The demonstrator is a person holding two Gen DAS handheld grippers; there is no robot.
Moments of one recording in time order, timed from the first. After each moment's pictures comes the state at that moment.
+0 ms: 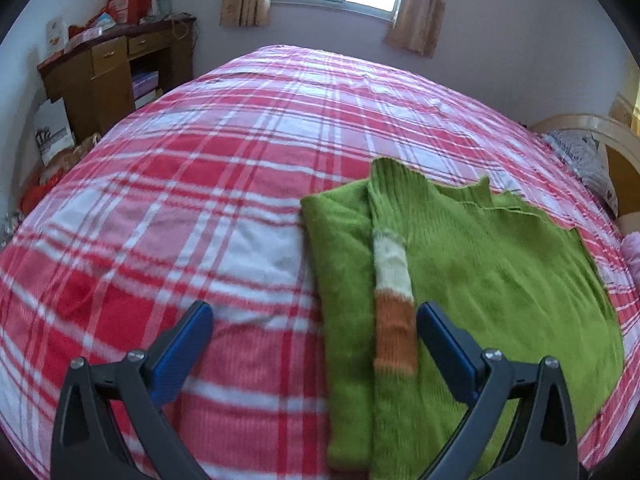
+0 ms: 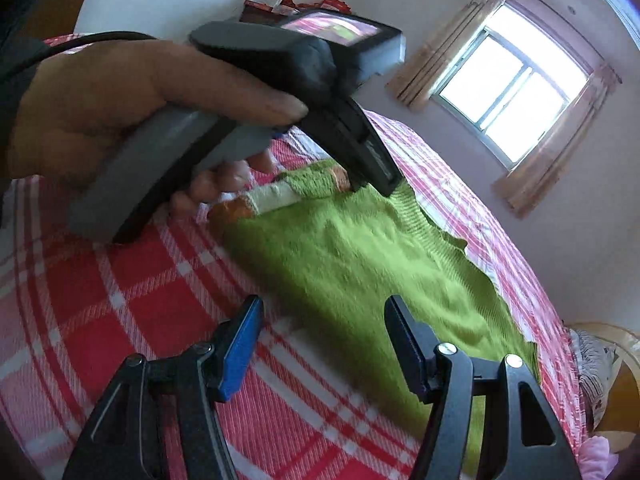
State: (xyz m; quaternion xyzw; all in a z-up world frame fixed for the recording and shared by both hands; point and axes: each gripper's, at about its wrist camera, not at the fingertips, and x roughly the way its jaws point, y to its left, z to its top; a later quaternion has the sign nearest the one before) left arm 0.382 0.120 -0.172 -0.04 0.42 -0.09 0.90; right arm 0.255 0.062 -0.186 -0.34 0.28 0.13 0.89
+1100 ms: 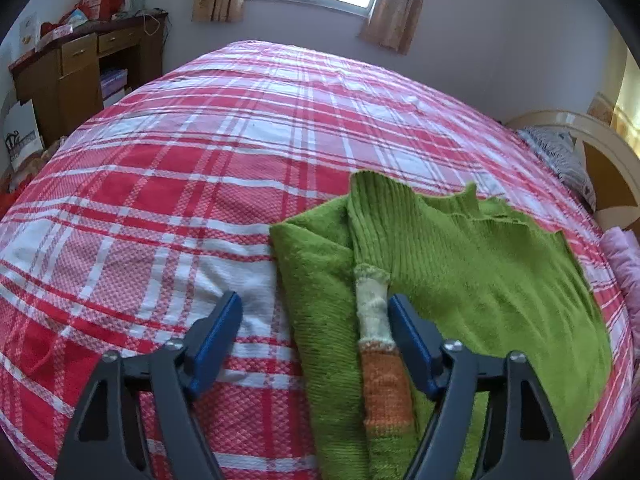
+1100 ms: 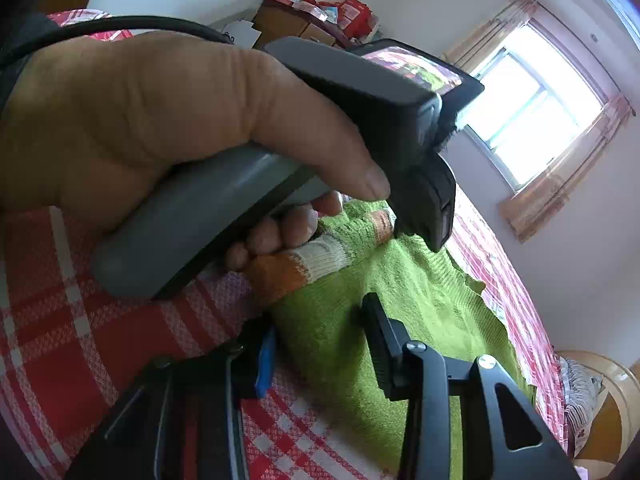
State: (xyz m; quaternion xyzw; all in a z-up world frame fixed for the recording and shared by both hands) left arm 0.406 0.120 -0.175 -0.07 0.42 -0.15 0.89; right arm 0.271 0.112 -0.192 -0.38 0.28 0.14 0.87
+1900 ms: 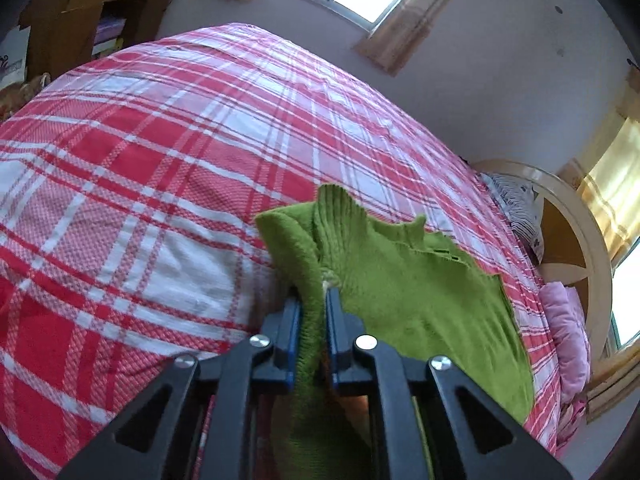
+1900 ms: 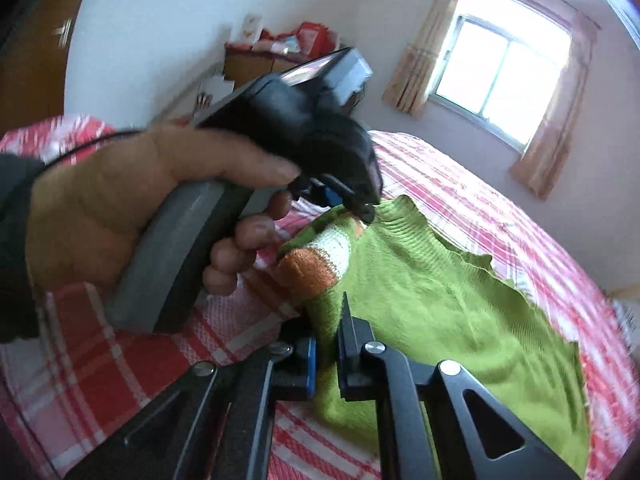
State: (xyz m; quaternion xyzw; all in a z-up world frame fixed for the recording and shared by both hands) left arm 0.404 0.129 -0.163 -0.20 0.42 -0.20 0.86; right arm 0.257 0.057 -0.145 -0.22 0.27 0.18 0.92
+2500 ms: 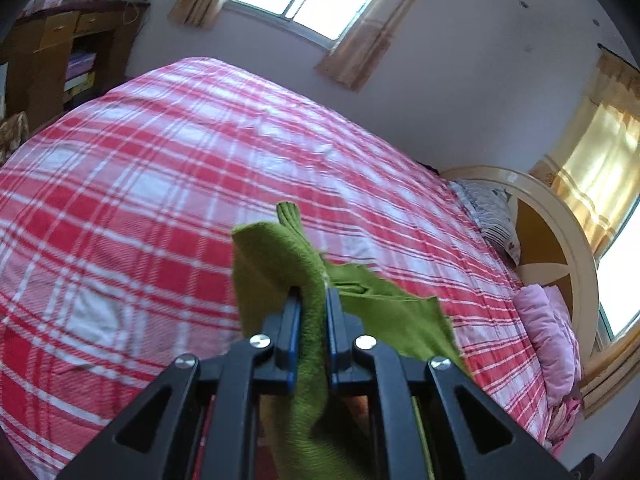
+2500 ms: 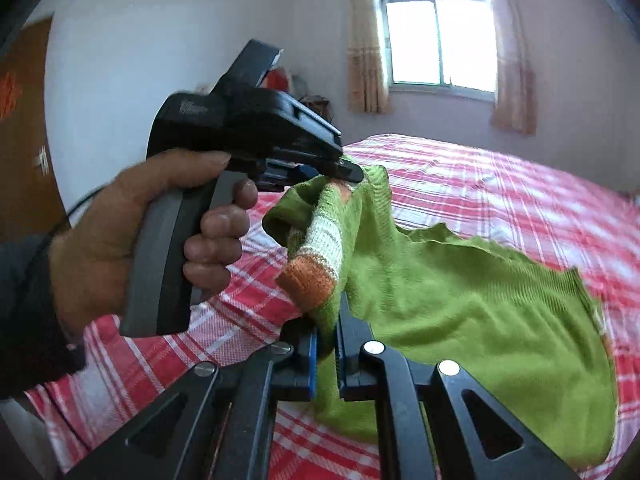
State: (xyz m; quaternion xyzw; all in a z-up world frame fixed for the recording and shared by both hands) left arm 0.394 0.053 -0.085 -0.19 0.38 -0.24 0.87; right arm 0.245 -0.059 -0.103 -0.01 0.27 0.20 0.94
